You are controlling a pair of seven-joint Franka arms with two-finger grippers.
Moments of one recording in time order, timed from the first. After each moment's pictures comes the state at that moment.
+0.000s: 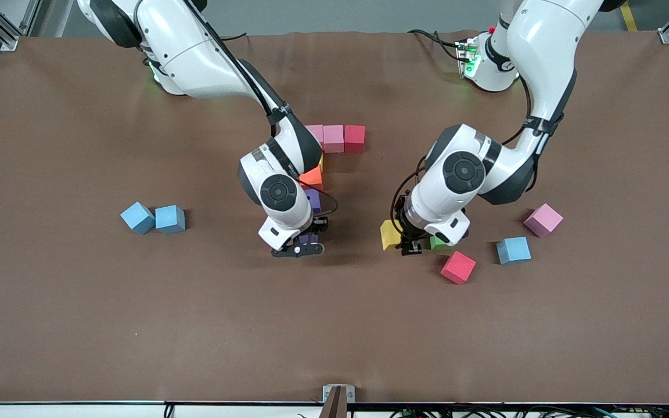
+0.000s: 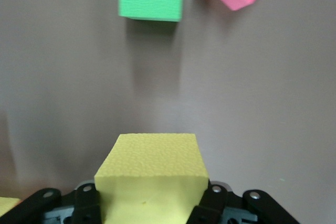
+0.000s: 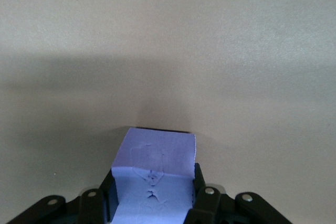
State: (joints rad) left arm -0.27 0.53 -0.31 -1.67 0.02 2.28 -2.21; right arm 0.65 0.80 -0.02 -1.42 0.12 2.18 0.50
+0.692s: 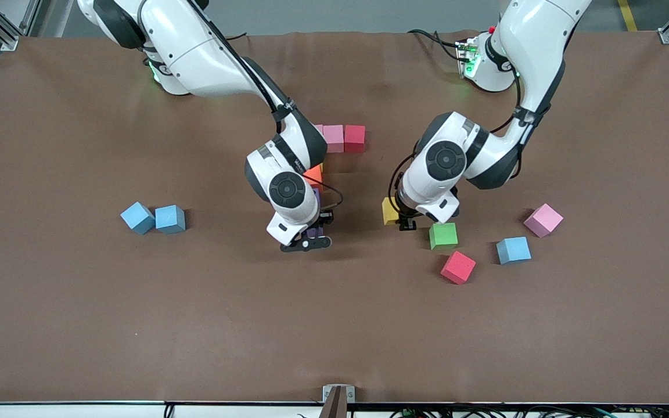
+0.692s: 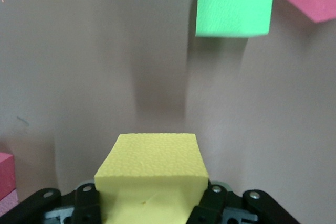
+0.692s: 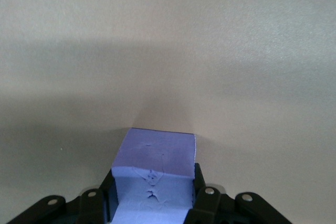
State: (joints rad) left arm -0.30 0.48 -0.33 -1.82 0.03 2.28 -2.24; right arm 0.65 0.80 0.01 -1.41 0.12 2.14 0.46
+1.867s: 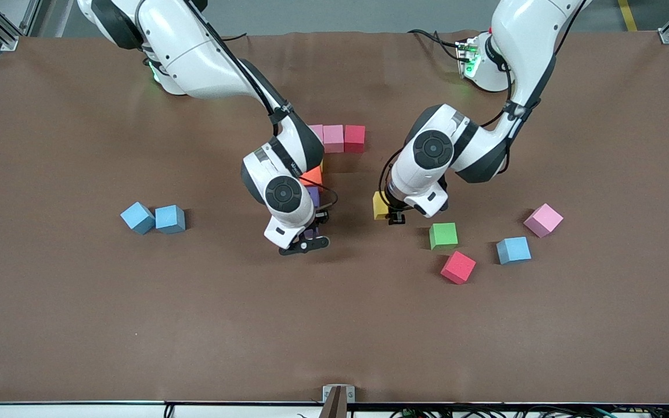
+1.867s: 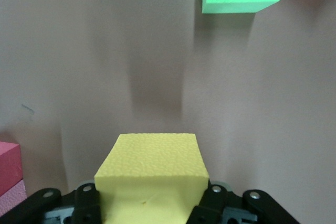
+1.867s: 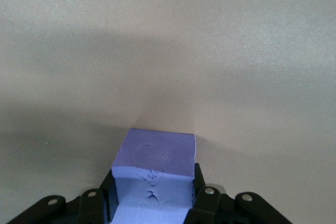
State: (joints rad) left arm -0.33 0.48 -0.34 -1.83 0.03 2.30 -2.24; right arm 0.64 0.80 0.00 -1.41 0.11 2.13 0.38
